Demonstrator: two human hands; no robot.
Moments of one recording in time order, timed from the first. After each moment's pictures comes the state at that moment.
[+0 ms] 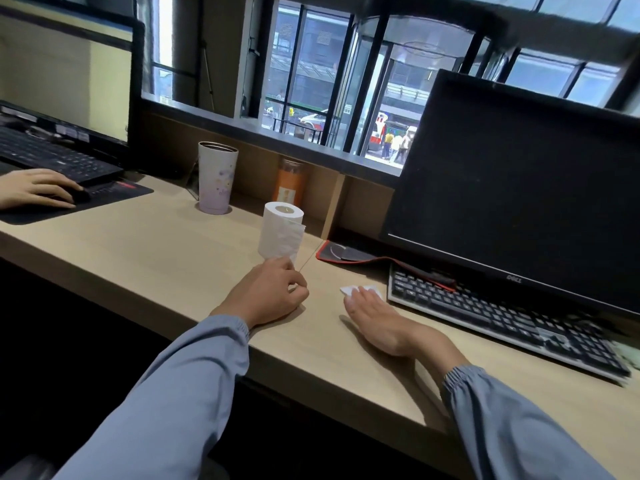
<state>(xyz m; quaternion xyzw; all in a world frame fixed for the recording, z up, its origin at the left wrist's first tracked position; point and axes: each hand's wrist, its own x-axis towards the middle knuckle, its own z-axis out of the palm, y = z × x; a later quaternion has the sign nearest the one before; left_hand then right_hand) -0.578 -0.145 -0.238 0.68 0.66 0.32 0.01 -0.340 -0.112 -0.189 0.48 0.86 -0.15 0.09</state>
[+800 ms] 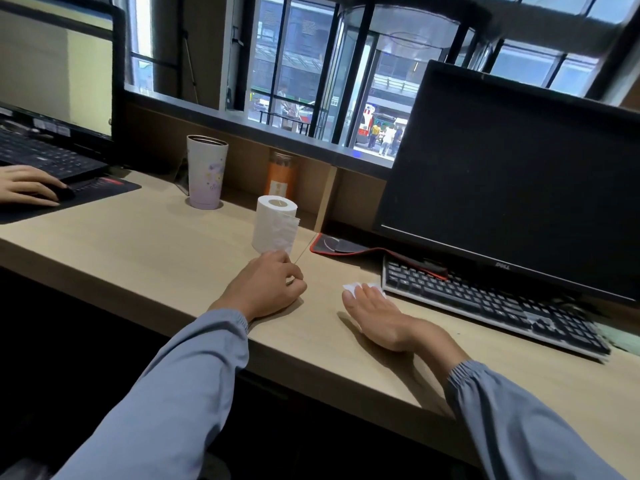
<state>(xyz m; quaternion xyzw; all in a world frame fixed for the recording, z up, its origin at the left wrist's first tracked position) -0.577 -0.143 -0.239 0.68 0.67 0.31 0.00 -0.328 -0.081 -0.226 0.48 0.87 -0.10 0.07</state>
